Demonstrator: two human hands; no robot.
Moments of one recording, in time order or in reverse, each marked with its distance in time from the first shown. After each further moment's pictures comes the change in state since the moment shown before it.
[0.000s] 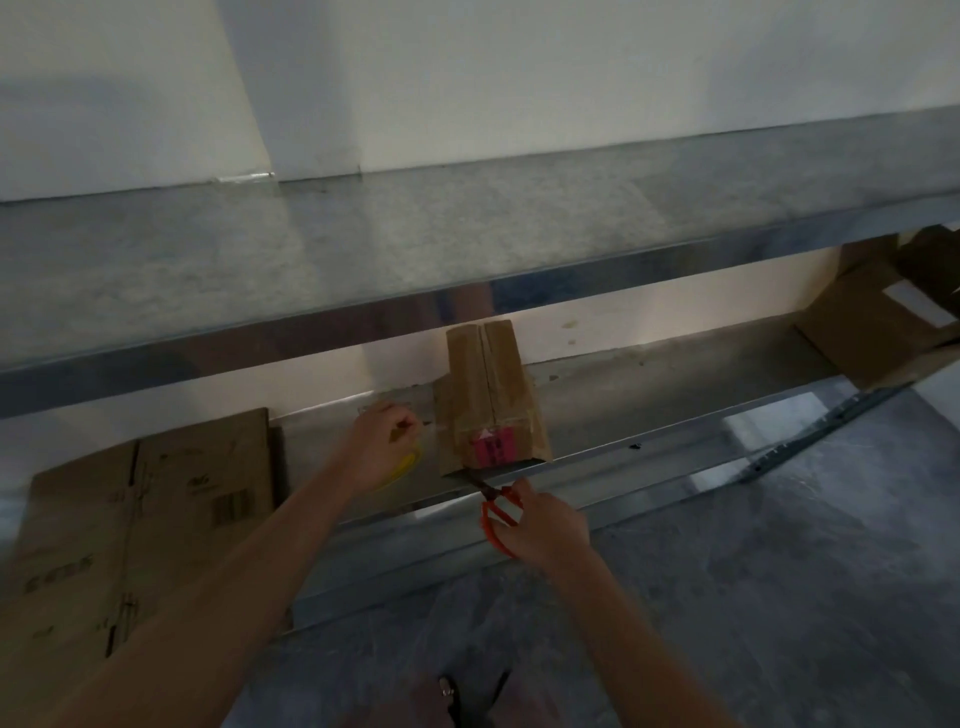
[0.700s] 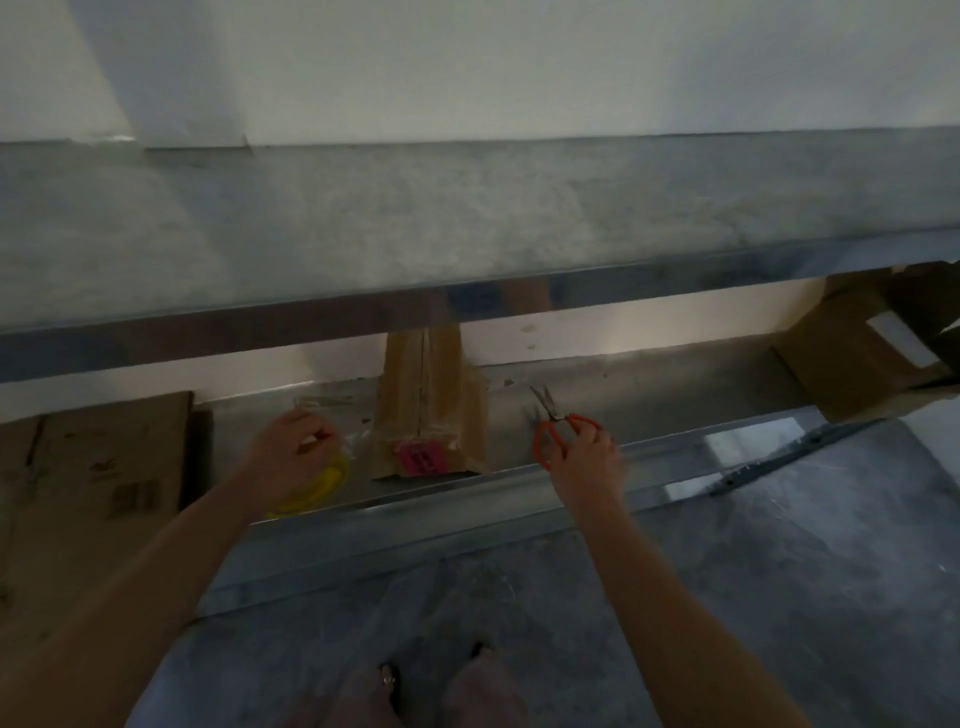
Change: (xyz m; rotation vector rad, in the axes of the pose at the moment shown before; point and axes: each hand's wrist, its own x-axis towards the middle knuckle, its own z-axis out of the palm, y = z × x) left_hand -0.003 0.005 0.014 -0.091 0.049 -0.218; right_hand 0.100 0.121 -0.073 0.109 0.389 0.149
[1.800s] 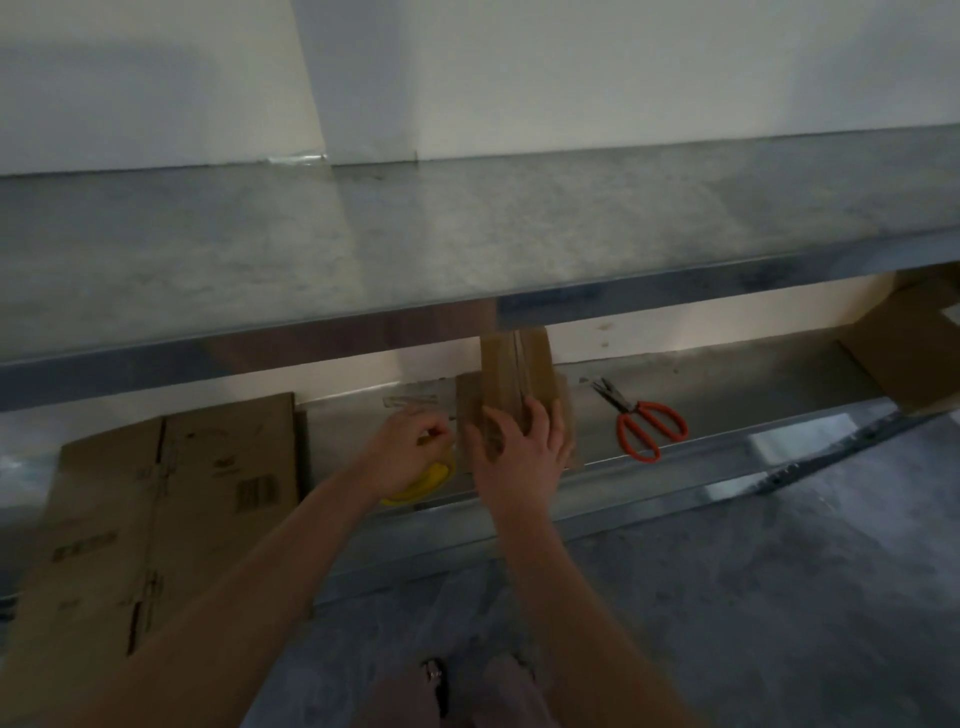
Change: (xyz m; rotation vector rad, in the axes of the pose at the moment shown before) left_hand -0.005 0.000 -0.020 -0.034 -0.100 0.200; right_hand -0.124 -0.182 0.049 0.206 0.148 -0.234
